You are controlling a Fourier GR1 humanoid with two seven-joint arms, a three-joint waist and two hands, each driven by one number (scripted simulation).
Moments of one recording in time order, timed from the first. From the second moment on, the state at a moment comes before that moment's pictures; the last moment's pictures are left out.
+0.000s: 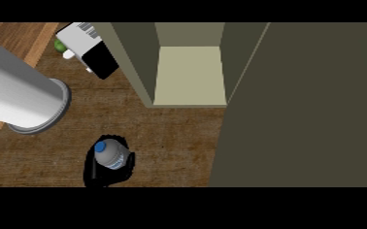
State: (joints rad) left arm -0.03 0.01 0.01 -0.89 0.32 -0.09 -0.82; right arm 0.12 -0.31 0.75 -2.47 0.13 -0.42 0.30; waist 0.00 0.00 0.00
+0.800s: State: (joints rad) left arm 0.07 0.00 -0.17 -1.32 0.37 0.06 -0.53; right arm 0.13 -0.33 0.72 -2.47 0.12 -0.41 0.28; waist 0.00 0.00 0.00
